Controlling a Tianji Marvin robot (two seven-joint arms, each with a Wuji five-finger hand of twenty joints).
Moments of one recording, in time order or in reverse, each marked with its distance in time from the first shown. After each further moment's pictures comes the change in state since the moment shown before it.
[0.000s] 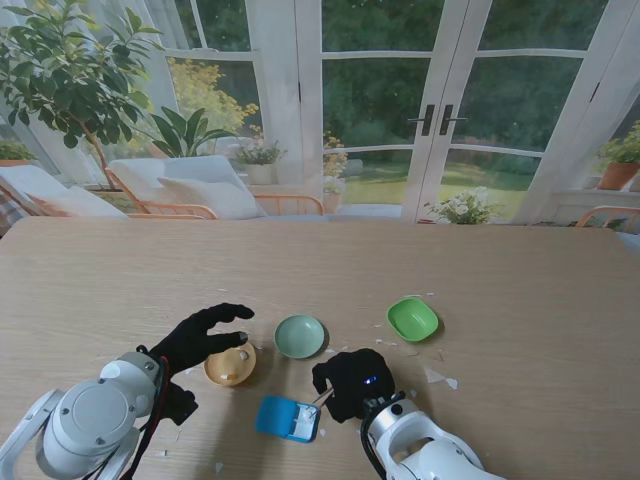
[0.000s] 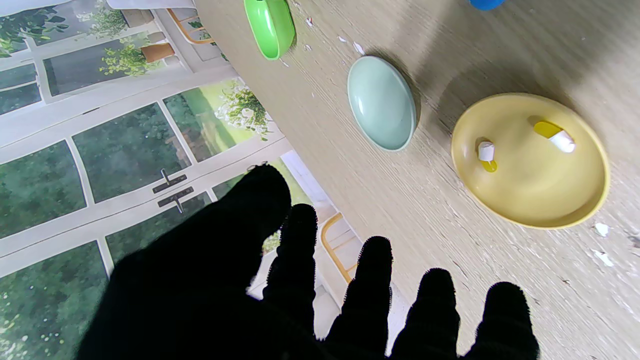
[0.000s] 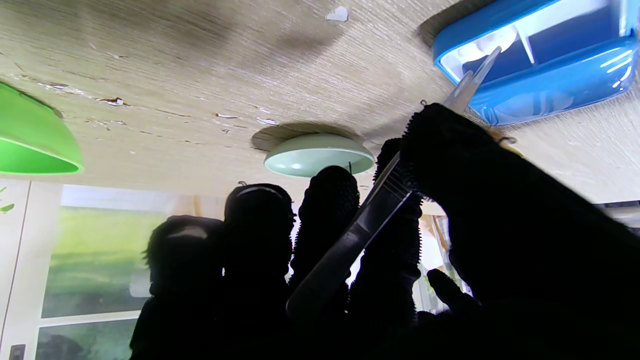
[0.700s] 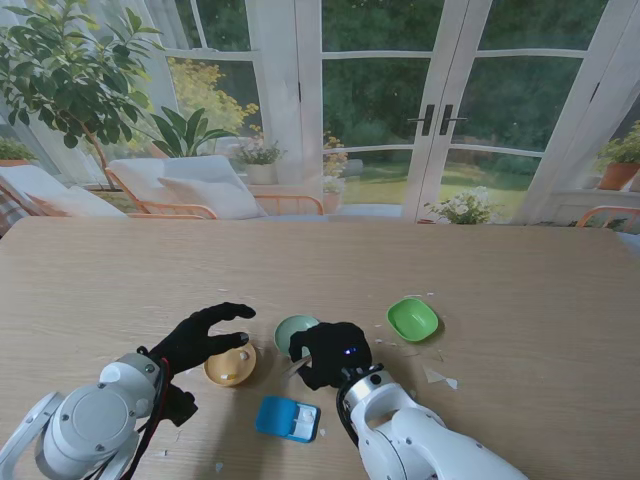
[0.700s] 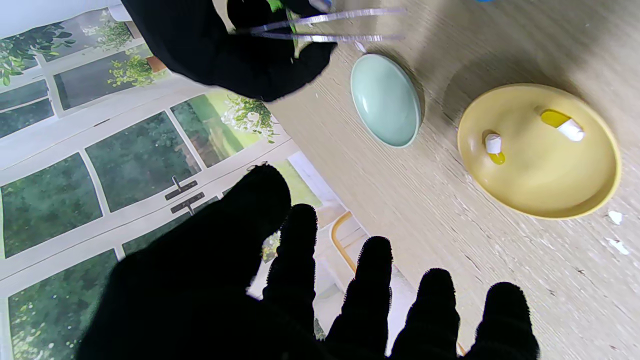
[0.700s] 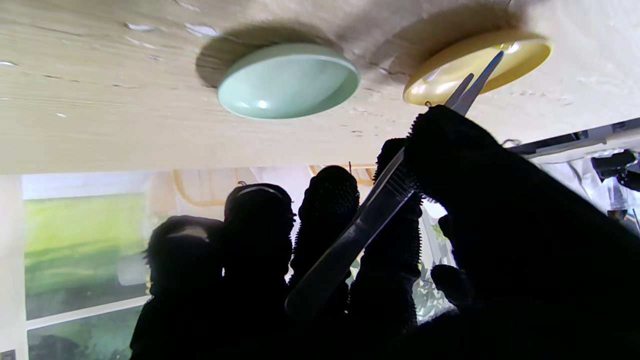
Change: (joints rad) left arm 0.011 0.002 0.000 -0.004 0.038 -0.046 0.001; right arm 0.210 -0.044 -0.153 0.107 0.222 0.078 -0.122; left_hand 0.000 0.000 0.000 0.000 0.000 0.000 0.000 0.000 0.000 0.000 0.000 0.000 0.000 0.000 0.000 -0.001 0.000 0.000 0.000 -0.009; right_hand -0.012 0.011 -0.008 0.000 0.000 0.000 0.000 0.000 0.000 0.000 0.000 0.000 -0.001 0.001 -0.001 0.000 -0.007 0.000 0.000 0.000
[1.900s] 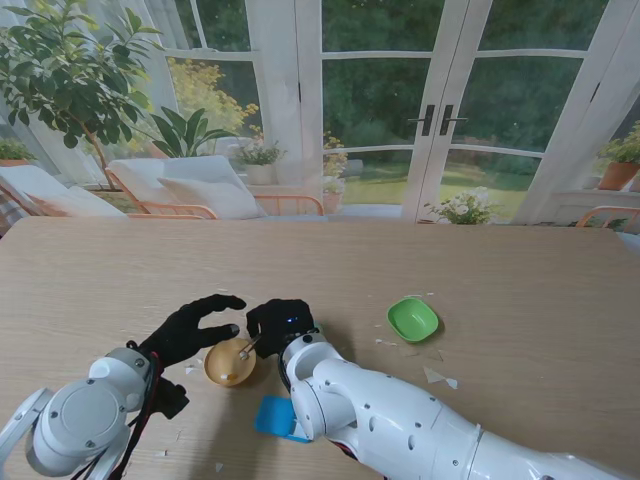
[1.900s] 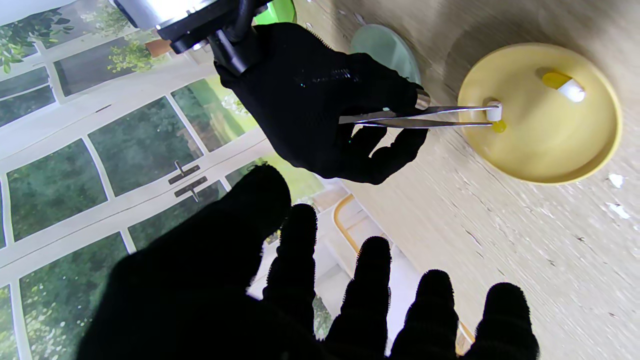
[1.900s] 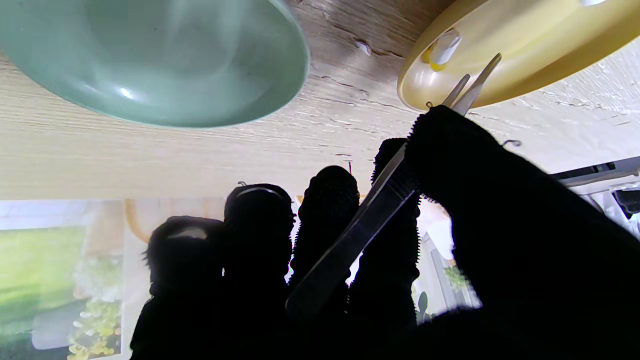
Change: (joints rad) left arm -0.001 0.000 -0.037 0.002 -0.001 -0.022 0.003; right arm 0.432 -0.220 -0.366 0.391 0.278 0.177 -0.024; left_hand 0.000 0.000 0.000 0.000 0.000 0.000 0.000 0.000 -0.001 -0.011 0.000 0.000 0.000 -0.012 -0.009 -0.036 0.011 -0.001 -0.015 -0.041; right_hand 0.000 0.006 -0.010 0.000 0.000 0.014 0.000 0.000 0.000 0.000 0.000 0.003 0.000 0.000 0.000 0.004 -0.001 0.000 0.000 0.012
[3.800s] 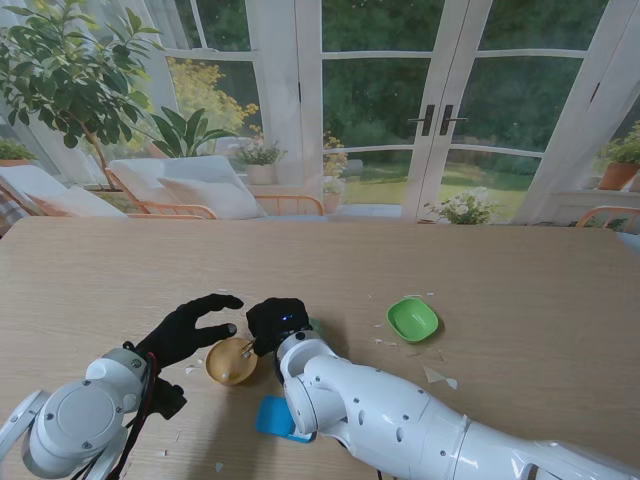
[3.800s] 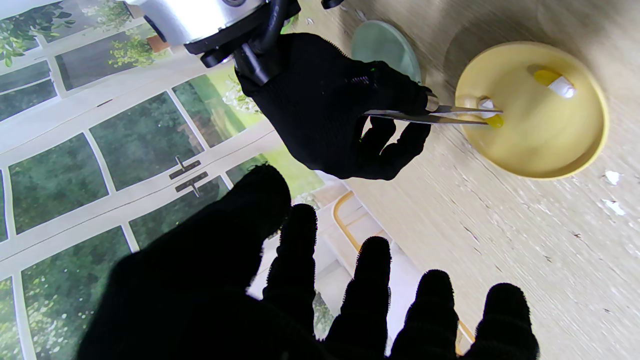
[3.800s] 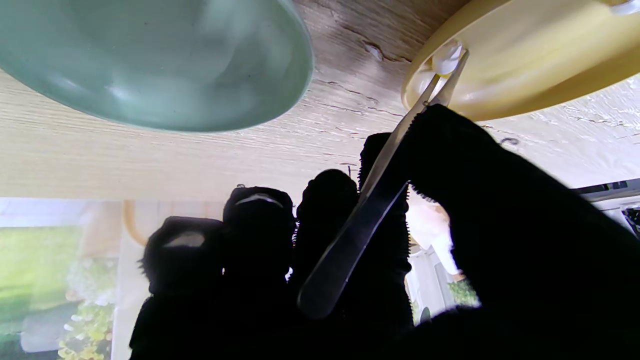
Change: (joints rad) left arm 0.011 -0.001 -0.013 -0.006 -0.009 -0.003 0.005; right arm 0.044 -0.038 -0.043 0.067 0.011 0.022 0.006; left_hand 0.000 0.000 0.000 0.000 0.000 0.000 0.000 0.000 0.000 0.000 0.000 0.000 0.000 0.000 0.000 0.000 0.000 0.000 0.000 -0.016; right_hand 0.013 -0.022 0.012 0.000 0.052 0.100 0.029 0.015 0.034 0.013 0.009 0.041 0.037 0.000 0.030 0.008 0.041 0.000 0.024 0.001
